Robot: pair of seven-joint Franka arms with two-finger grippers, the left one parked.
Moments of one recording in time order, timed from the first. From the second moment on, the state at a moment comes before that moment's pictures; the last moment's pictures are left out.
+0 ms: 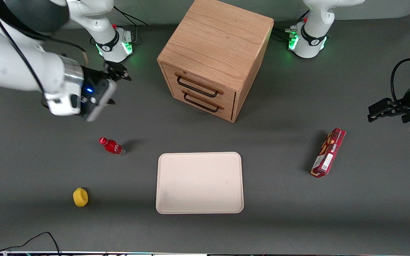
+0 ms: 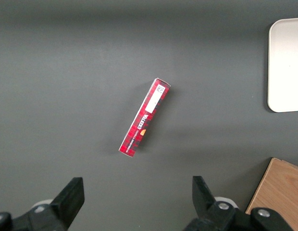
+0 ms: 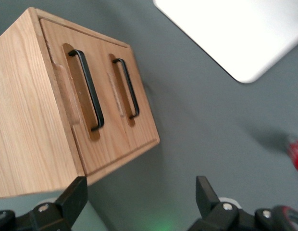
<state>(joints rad) 0.05 0.24 0.32 -1.45 0.36 1.46 -0.43</state>
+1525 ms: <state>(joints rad) 0.10 0.43 0.60 -1.67 0.35 1.86 -0.45</state>
